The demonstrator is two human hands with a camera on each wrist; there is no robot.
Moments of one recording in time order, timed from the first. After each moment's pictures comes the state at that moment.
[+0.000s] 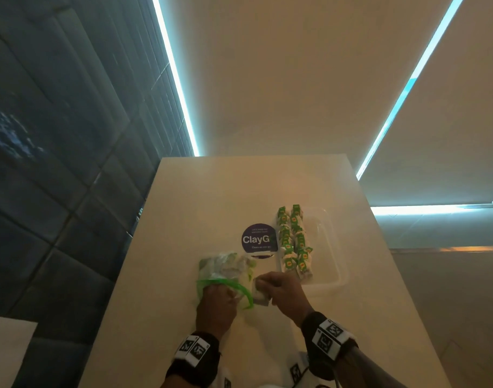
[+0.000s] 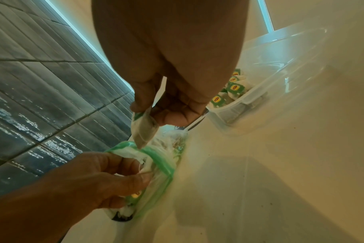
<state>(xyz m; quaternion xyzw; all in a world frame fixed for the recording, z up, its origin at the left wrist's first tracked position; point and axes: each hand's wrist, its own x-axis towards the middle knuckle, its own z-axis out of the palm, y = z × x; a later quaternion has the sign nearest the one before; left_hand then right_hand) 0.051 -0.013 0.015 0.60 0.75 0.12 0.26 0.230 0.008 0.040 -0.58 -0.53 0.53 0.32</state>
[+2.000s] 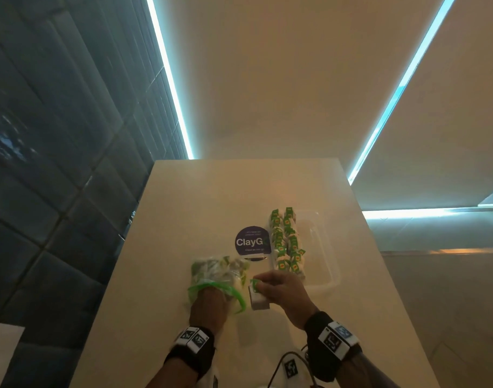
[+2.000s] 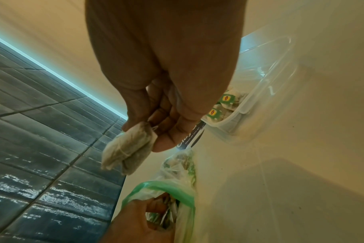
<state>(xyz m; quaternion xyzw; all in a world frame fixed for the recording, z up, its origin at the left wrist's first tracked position) 0.050 -0.005 -0.001 0.62 0.74 0.04 0.27 0.244 0.002 0.067 -0.54 -0.38 0.67 0.35</state>
